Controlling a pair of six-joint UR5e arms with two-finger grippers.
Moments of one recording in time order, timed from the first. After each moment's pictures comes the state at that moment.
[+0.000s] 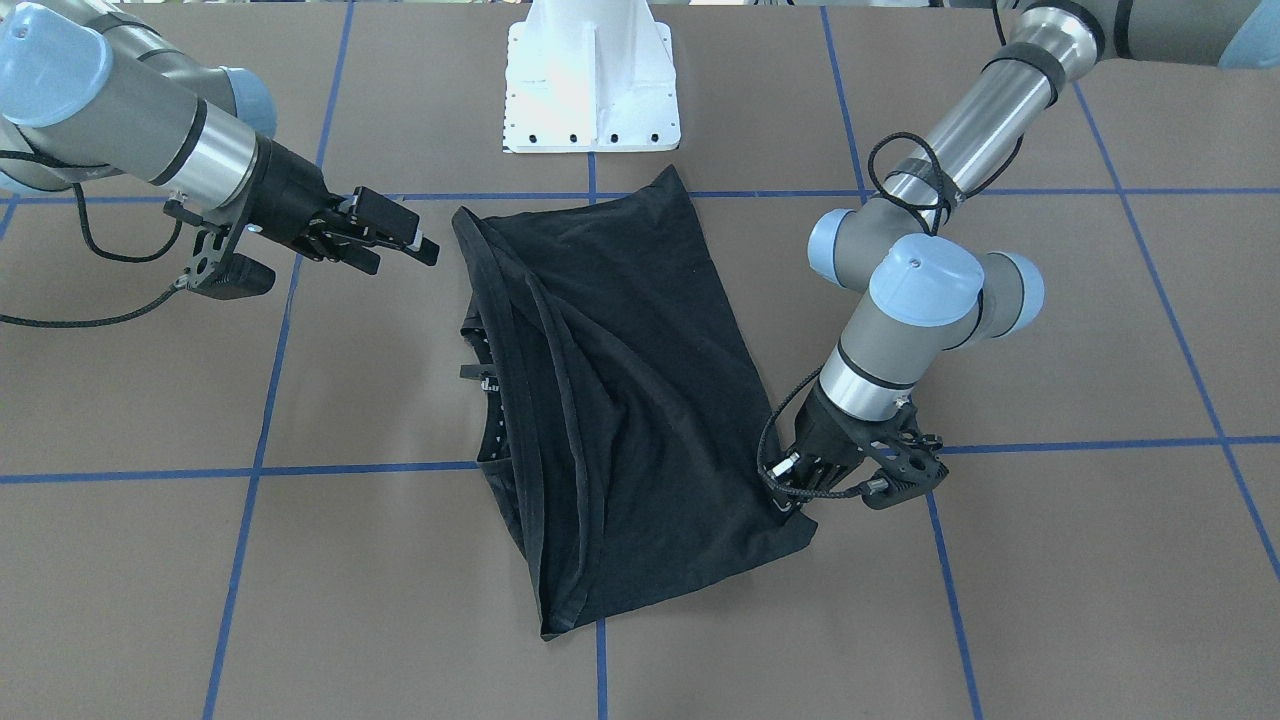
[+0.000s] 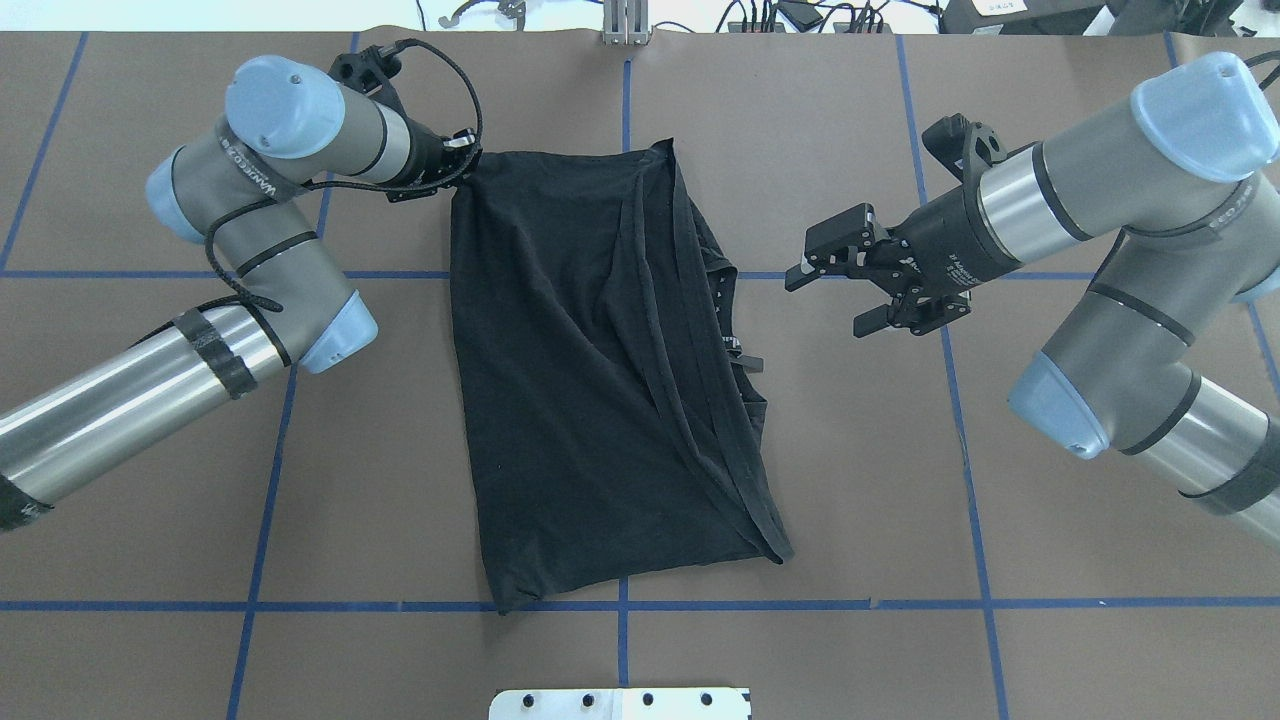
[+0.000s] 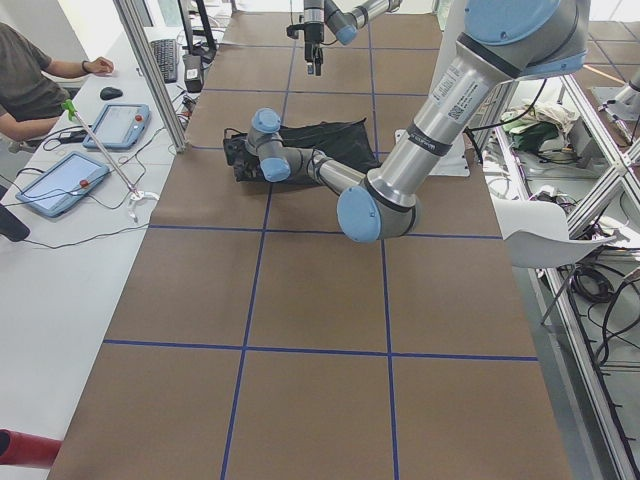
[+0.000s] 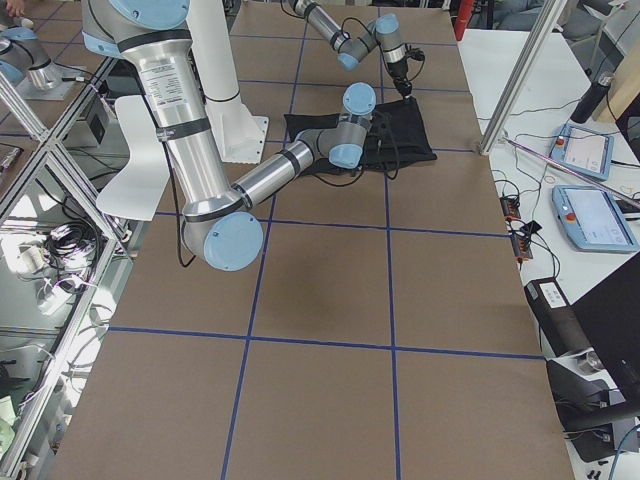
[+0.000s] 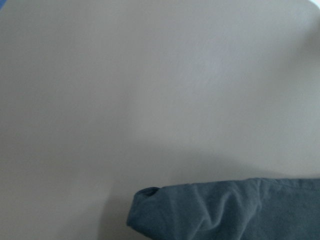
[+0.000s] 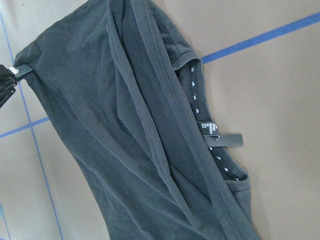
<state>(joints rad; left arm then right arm) -0.81 -2.30 -1.16 -2.35 -1.83 -1.52 0.85 -1.23 1.78 -0.83 2.39 1.61</state>
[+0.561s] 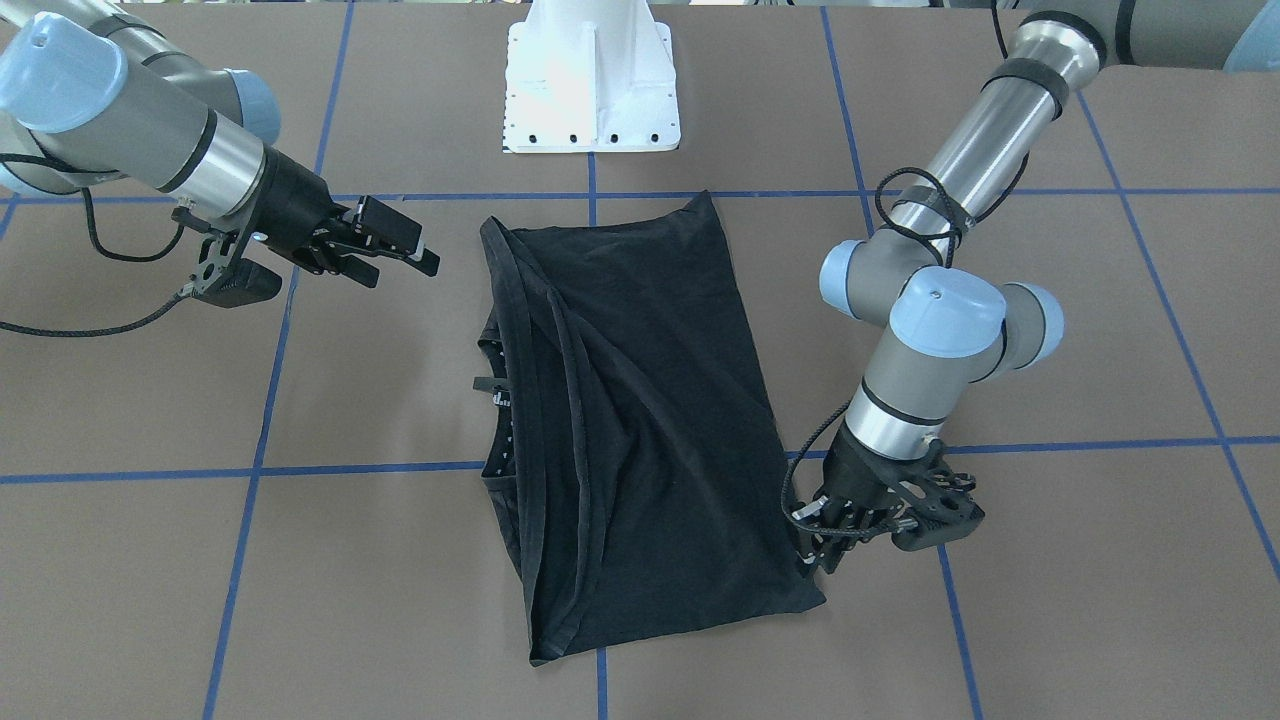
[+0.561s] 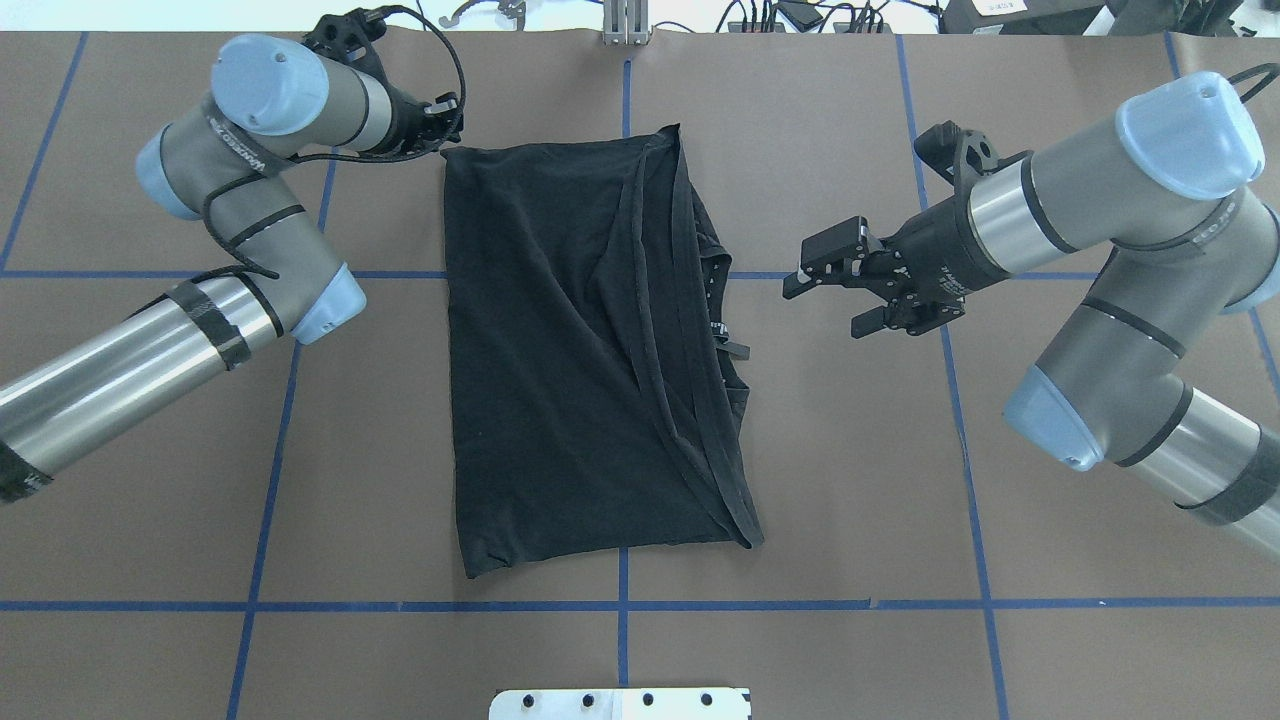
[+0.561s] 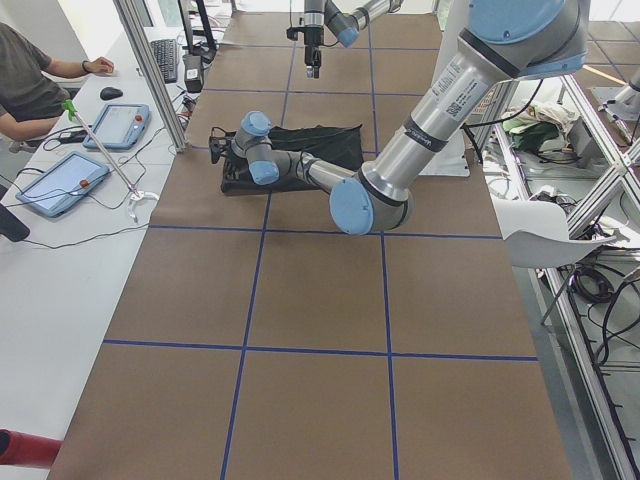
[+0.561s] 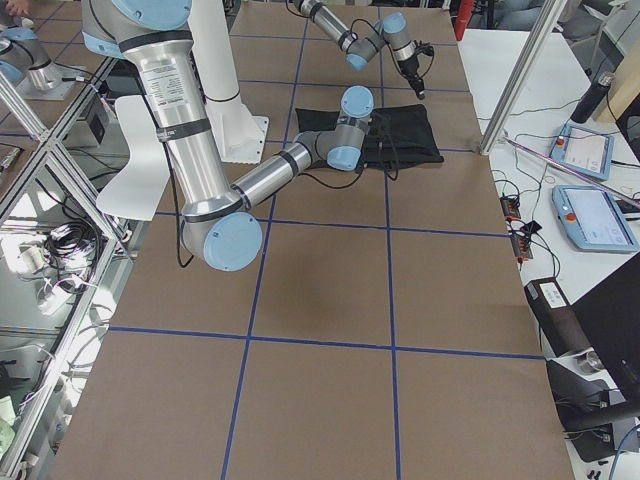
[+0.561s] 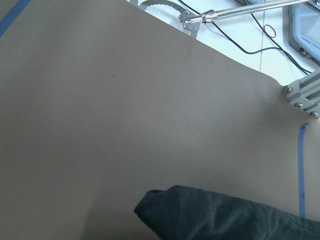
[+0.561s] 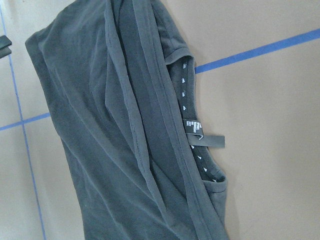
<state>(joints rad) -0.86 -2.28 -1.11 -2.42 -1.80 -1.36 0.81 -1.24 1.78 -0.84 2.34 1.52</state>
